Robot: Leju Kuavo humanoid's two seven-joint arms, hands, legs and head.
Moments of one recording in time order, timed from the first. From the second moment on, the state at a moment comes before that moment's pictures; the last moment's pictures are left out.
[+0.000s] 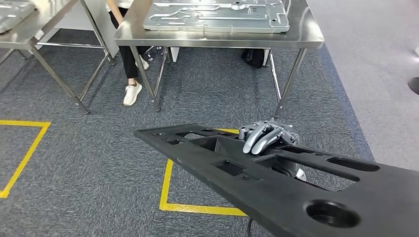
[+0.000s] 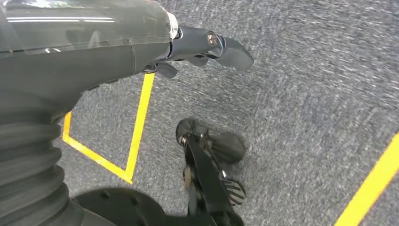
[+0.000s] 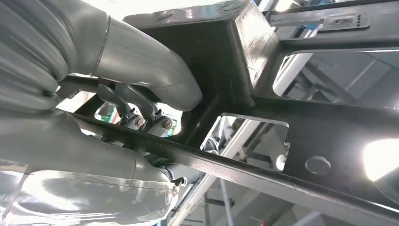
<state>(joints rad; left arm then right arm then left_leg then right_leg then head) -0.10 -0.06 1.29 -0.22 -0.83 -0.02 -0.28 -0.27 -0.06 0.45 -1.85 -0.19 0.28 -0.66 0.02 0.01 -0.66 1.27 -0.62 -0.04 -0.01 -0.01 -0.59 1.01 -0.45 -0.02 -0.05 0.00</state>
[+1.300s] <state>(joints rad) -0.09 -0.06 1.29 -0.22 -0.85 -0.05 -0.28 -0.22 -0.05 0.39 -1.78 -0.15 0.28 -0.67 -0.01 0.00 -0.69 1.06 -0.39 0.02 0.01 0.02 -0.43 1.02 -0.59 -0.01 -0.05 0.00</state>
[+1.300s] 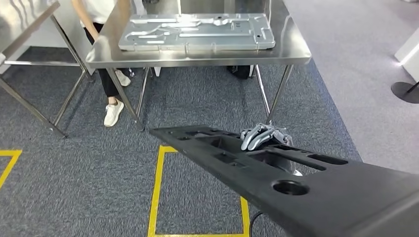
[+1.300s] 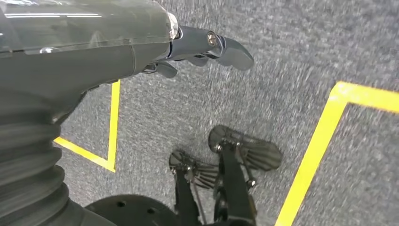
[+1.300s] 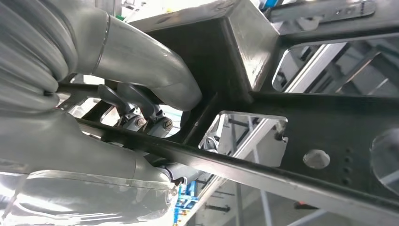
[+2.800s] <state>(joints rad) -0.09 -0.07 1.29 -0.22 -0.84 -0.06 -0.30 -0.26 -0.03 0.39 -1.76 -0.17 0.26 -0.66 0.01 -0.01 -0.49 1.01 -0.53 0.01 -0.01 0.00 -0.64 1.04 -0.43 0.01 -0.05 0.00</state>
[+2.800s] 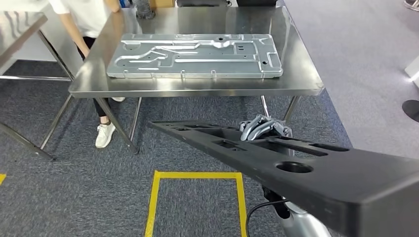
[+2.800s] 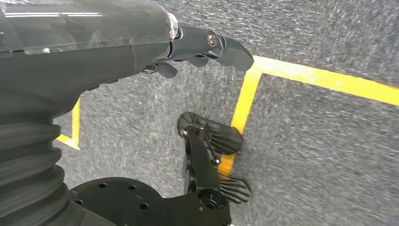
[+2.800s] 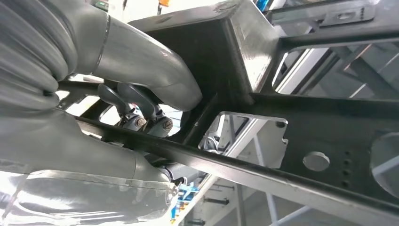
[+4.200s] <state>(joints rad) -0.09 -0.06 1.29 -0.22 -0.85 -0.06 -0.31 -0.20 -0.01 0.31 -1.81 -0.21 0.31 -0.66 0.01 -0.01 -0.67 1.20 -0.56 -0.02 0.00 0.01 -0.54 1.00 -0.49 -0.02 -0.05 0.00</state>
